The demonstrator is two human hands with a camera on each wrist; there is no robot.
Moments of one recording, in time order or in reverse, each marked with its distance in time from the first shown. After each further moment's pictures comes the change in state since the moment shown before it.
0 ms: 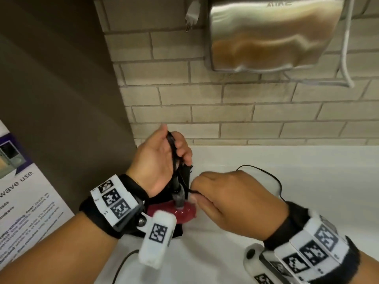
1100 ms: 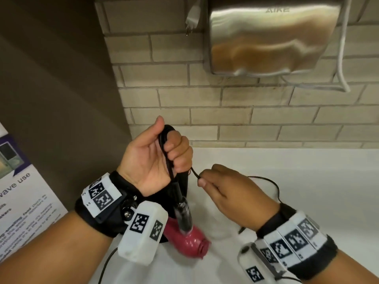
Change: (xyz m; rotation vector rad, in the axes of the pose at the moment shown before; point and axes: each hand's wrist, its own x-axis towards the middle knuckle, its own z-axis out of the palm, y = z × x) left_hand -0.004 0.019 -0.003 -0.306 -0.425 -0.146; right_hand 0.001 0.021 0.021 0.259 -0.072 0.336
